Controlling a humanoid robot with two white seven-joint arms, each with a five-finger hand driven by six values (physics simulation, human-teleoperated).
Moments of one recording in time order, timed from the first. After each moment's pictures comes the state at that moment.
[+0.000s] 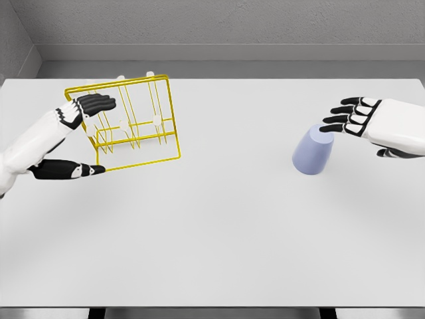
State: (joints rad) left arm -0.08 0.94 -0.29 -1.80 -0.06 -0.61 0.03; right arm -0.48 -1.26 0.57 -1.76 0.38 -0.61 0.17
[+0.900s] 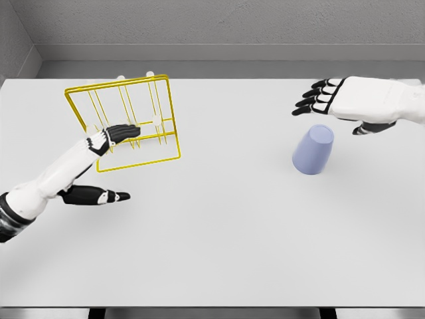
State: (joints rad) left arm -0.04 0.87 -0.40 -1.80 -0.03 -0.61 0.04; right arm -0.74 -0.98 0.60 -1.63 0.34 -0.61 0.61
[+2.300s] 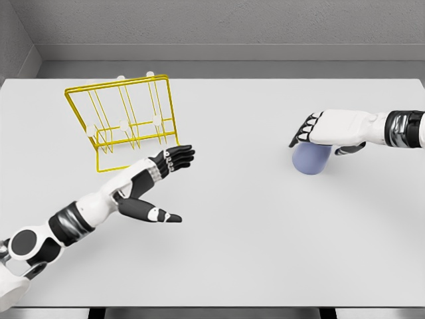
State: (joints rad) left arm -0.22 0.76 -0.76 -1.78 0.71 -0.32 -0.23; right arm -0.75 -0.85 0.74 -1.46 0.55 -0.61 0.61
